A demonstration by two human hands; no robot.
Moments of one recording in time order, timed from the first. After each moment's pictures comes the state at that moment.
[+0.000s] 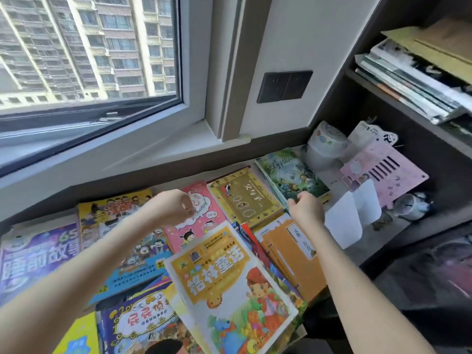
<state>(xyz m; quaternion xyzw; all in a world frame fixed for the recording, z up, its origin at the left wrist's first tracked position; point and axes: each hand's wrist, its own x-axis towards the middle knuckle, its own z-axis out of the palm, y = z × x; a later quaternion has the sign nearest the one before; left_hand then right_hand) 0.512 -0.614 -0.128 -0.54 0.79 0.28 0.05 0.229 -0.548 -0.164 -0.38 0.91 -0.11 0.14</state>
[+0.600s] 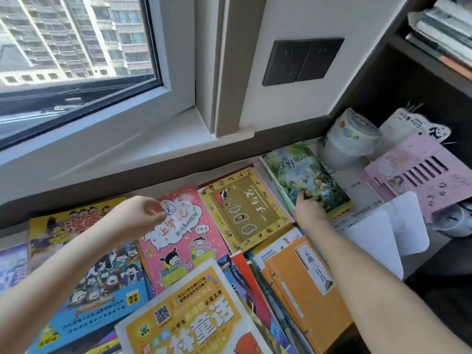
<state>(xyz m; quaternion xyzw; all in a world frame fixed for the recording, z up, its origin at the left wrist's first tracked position) 0.497 -0.672 -0.169 -0.62 0.69 0.37 0.02 0.120 -0.648 -0.302 -0.51 0.83 0.20 0.10</state>
